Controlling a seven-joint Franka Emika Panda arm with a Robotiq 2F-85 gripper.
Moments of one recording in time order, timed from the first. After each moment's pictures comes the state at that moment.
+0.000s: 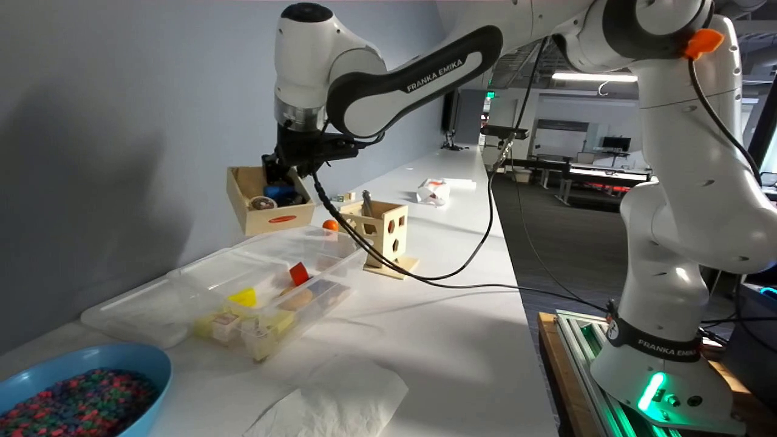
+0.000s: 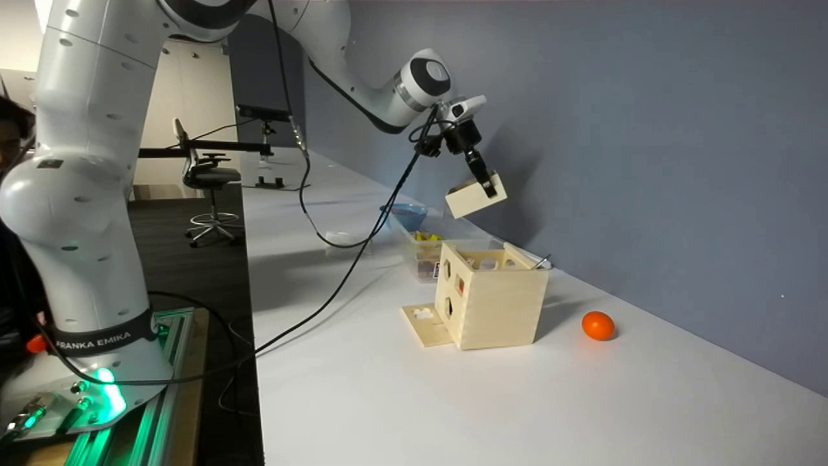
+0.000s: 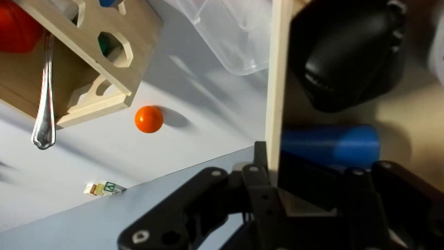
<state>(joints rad) 0.14 0.31 -0.01 -1.67 -0.68 2.22 1.17</state>
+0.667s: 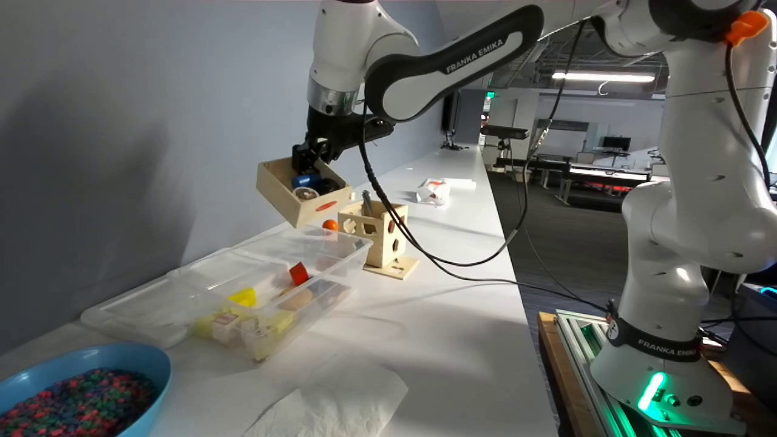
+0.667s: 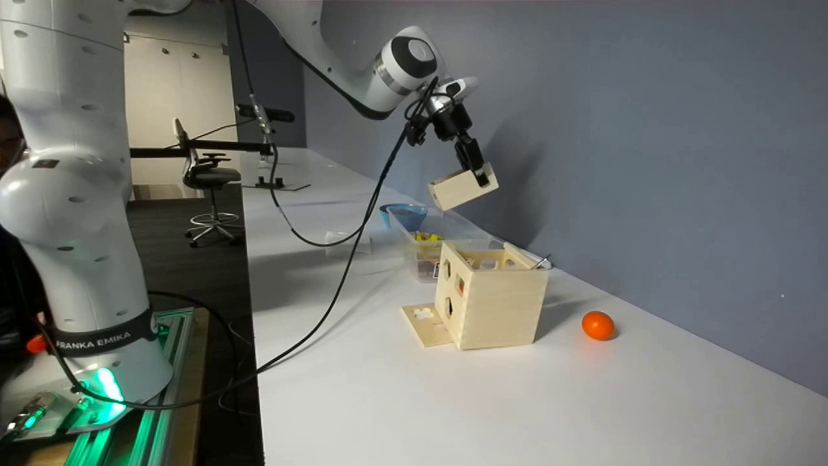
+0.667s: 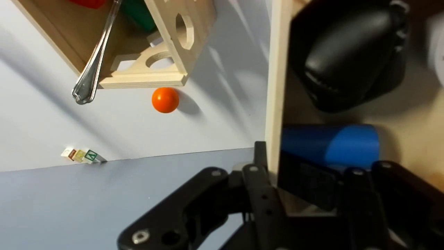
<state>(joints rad) 0.11 0.12 -0.01 -1.86 -0.67 2.26 0.88</state>
